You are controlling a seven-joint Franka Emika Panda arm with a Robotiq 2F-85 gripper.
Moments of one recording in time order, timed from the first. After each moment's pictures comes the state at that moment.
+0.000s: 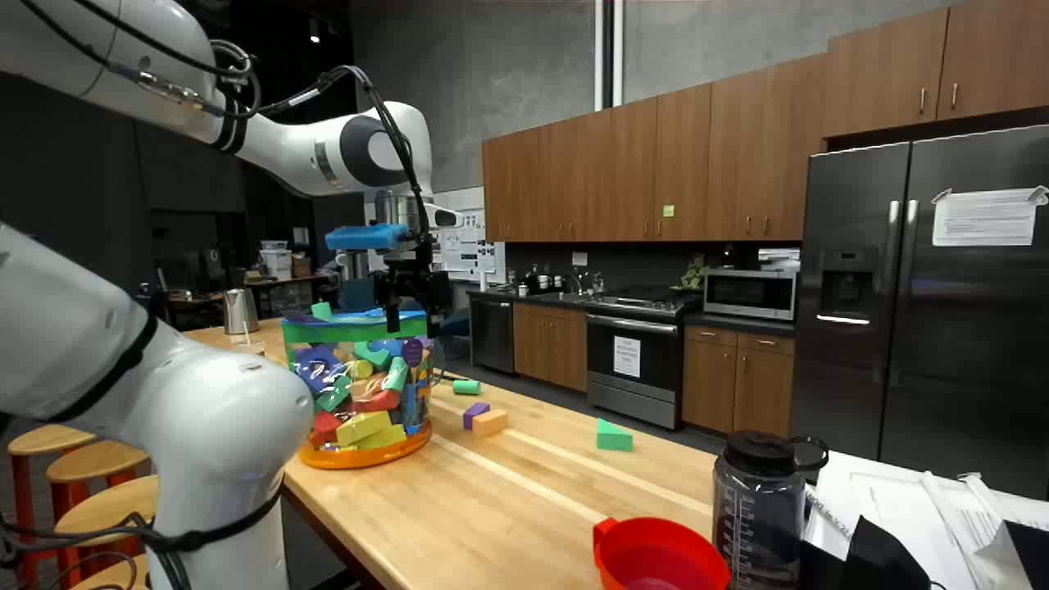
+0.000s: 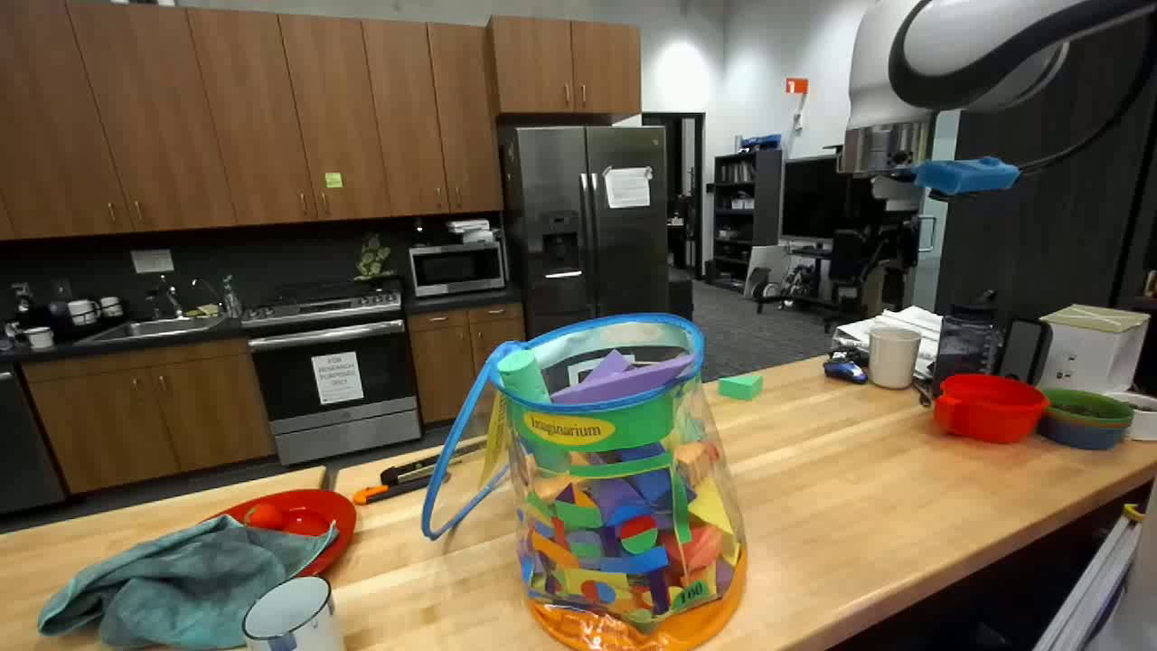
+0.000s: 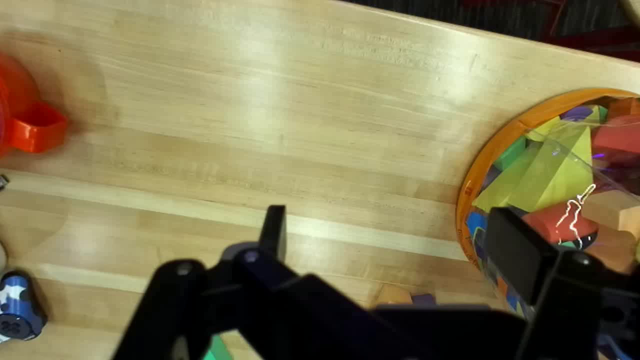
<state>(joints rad) 0.02 -0.83 0.02 -2.62 0.03 1.80 0.07</state>
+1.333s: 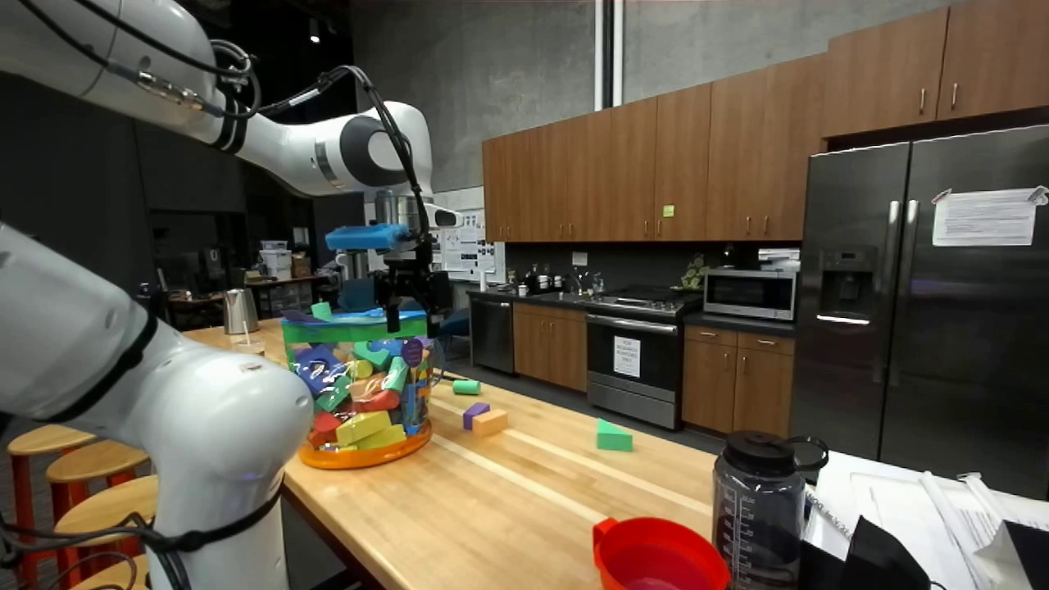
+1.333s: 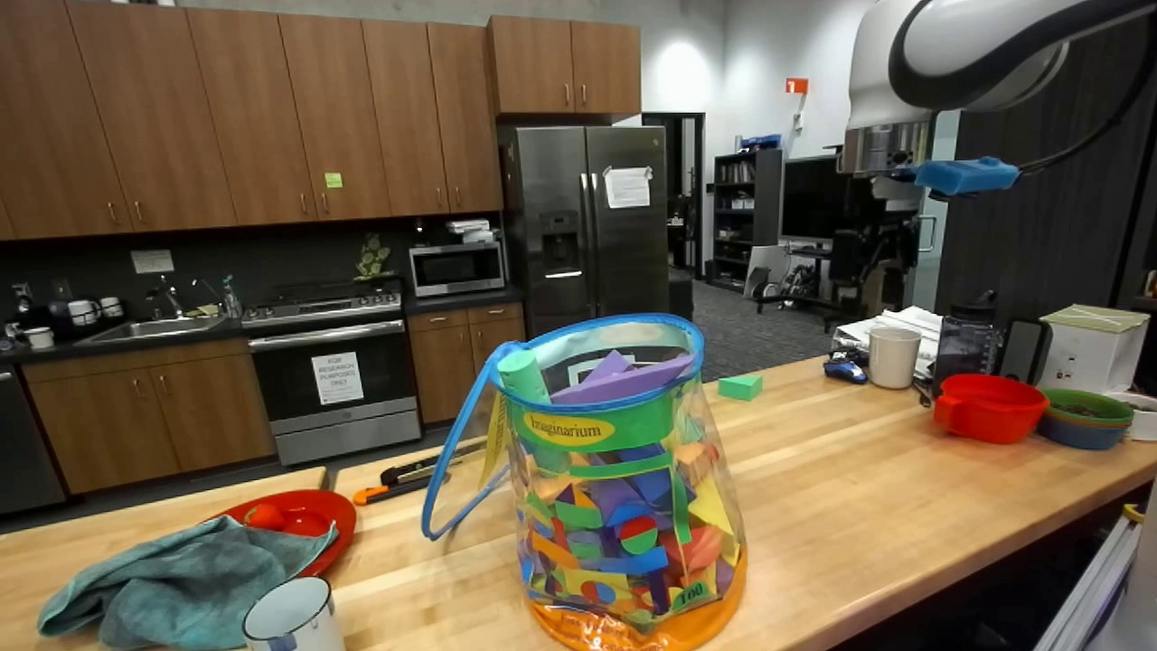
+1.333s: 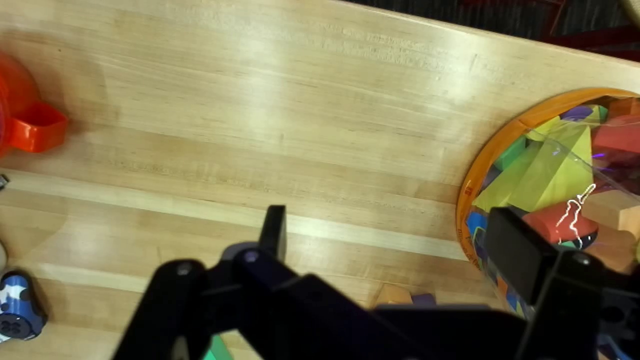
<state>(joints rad) 0.02 -0.83 0.02 -2.62 0.03 1.80 0.07</state>
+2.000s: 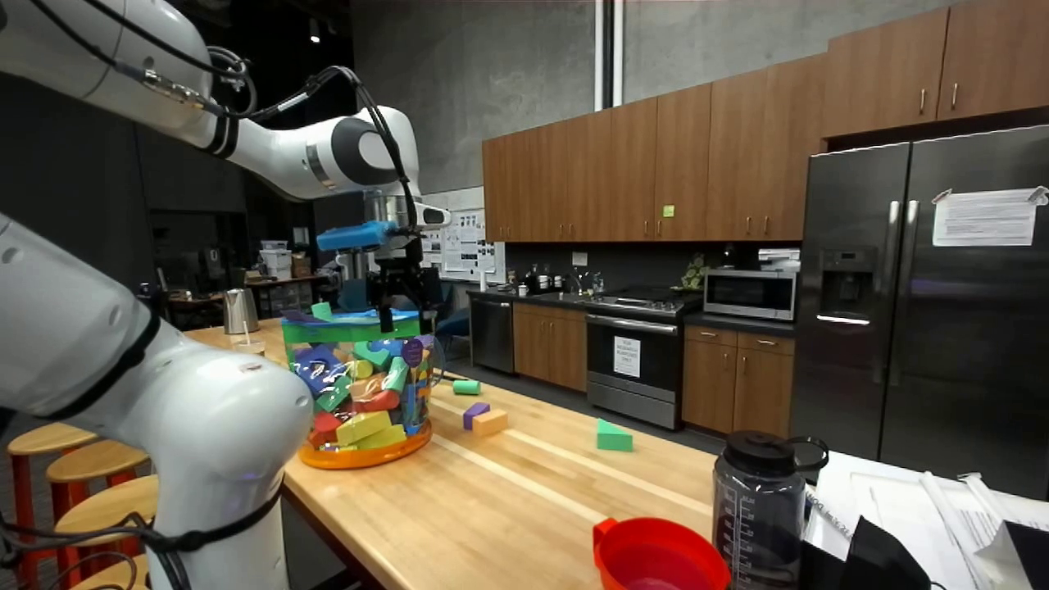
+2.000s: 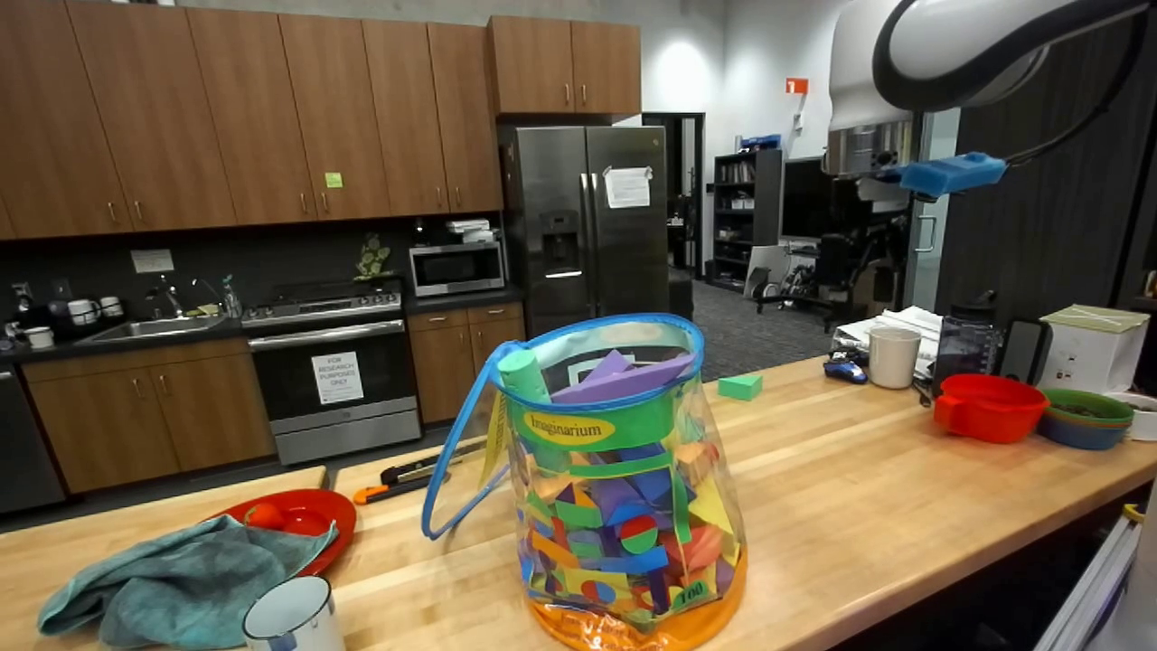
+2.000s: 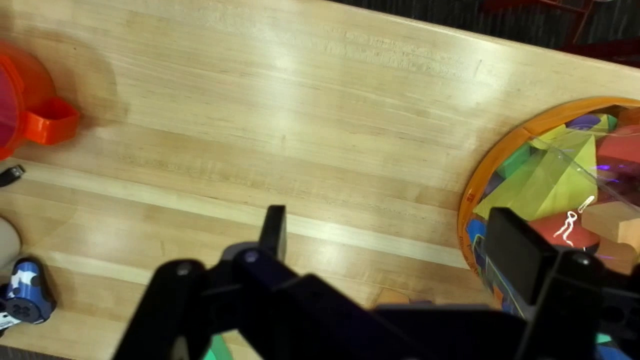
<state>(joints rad) 0.02 -0.80 0.10 -2.59 0.02 1.79 0.11</state>
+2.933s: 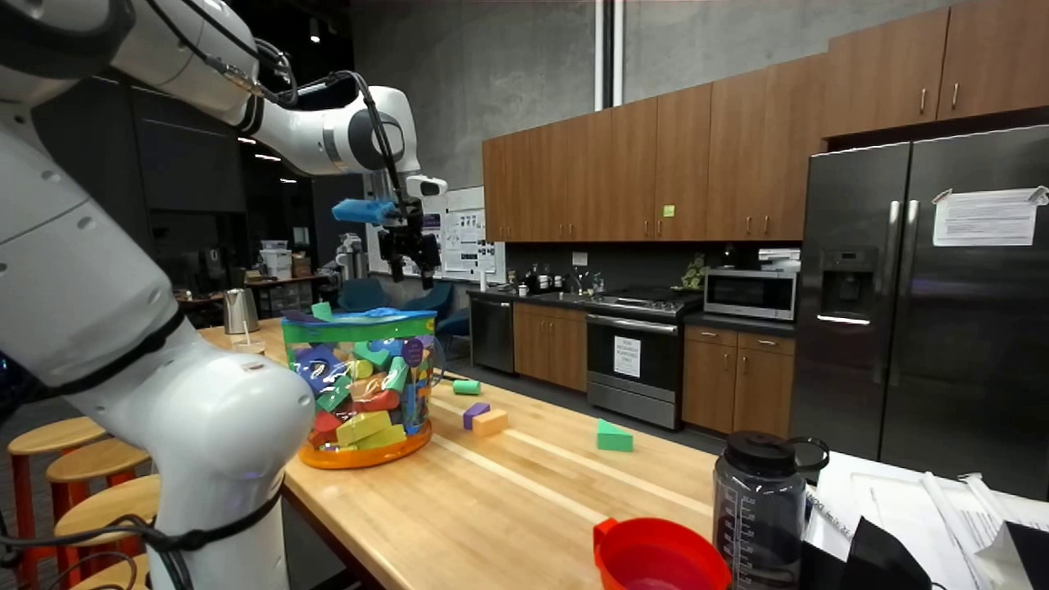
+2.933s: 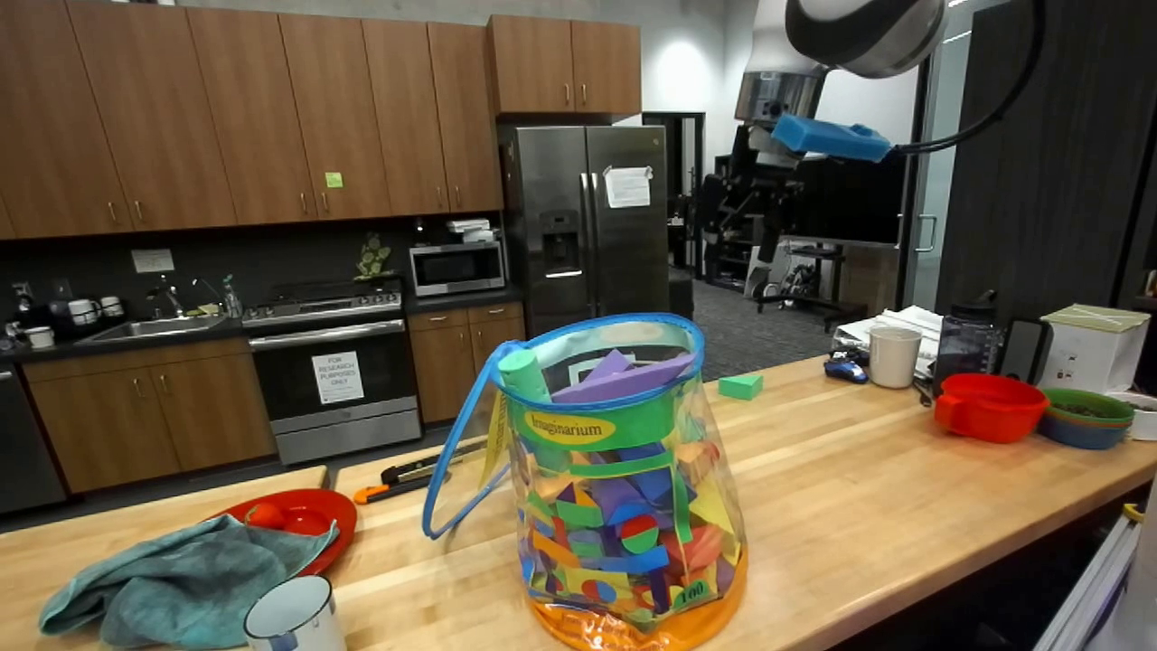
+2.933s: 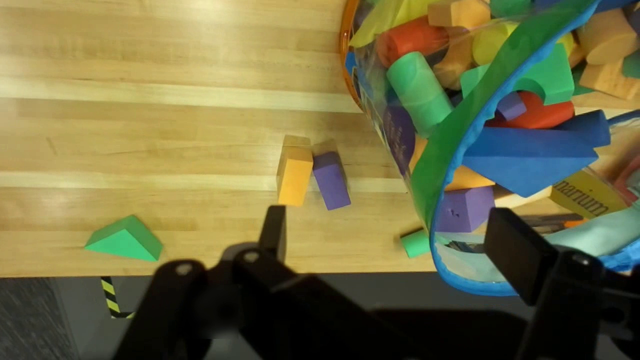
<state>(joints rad) 0.03 -0.57 0.19 -2.34 0.16 2.00 0.31</state>
